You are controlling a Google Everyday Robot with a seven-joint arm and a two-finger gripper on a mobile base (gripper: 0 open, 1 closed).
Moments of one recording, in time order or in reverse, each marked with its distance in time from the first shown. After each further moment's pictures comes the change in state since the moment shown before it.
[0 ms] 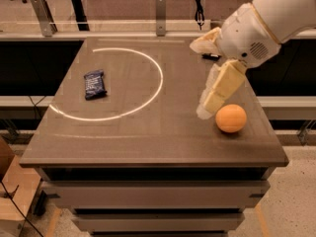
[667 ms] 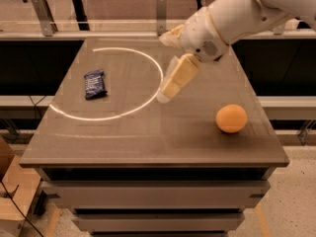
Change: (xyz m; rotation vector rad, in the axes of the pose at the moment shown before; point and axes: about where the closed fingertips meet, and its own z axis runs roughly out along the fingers) arm -0.039 -0.055 0.059 0.032 -0.134 -0.016
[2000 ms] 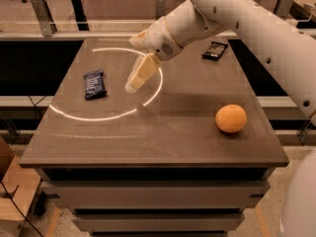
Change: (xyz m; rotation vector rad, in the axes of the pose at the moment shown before) arm -0.022 -0.065 0.101 -0.065 -0.102 -0.034
